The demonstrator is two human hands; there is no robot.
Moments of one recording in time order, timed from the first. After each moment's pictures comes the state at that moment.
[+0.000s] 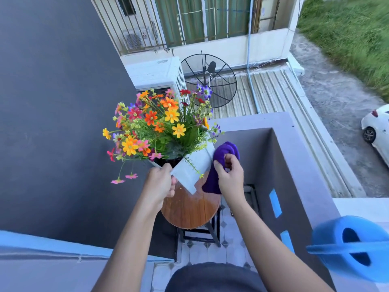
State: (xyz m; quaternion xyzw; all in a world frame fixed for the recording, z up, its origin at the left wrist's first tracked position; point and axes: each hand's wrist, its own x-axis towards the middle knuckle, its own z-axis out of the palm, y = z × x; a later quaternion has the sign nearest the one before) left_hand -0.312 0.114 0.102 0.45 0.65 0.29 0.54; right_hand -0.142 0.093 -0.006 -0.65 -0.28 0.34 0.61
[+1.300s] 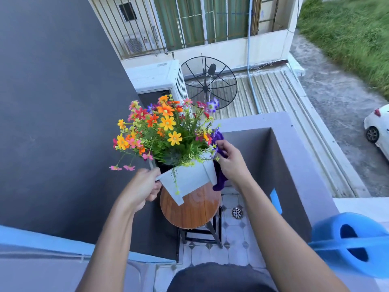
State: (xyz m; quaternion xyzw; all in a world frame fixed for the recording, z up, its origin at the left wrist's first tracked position) left_hand -0.347 0.116 0.113 0.51 0.62 0.22 0.55; right_hand -0.113 0.112 0.022 -0.59 -0.40 0.41 0.57
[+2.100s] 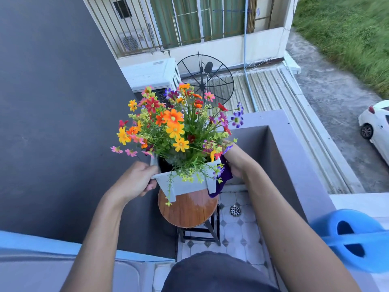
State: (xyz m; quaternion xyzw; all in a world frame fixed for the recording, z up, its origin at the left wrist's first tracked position) left_hand -0.360 0.128 0.127 0.66 0.58 0.12 0.46; right_hand -0.095 0.124 0.049 -0.56 -0.28 0.62 0.48
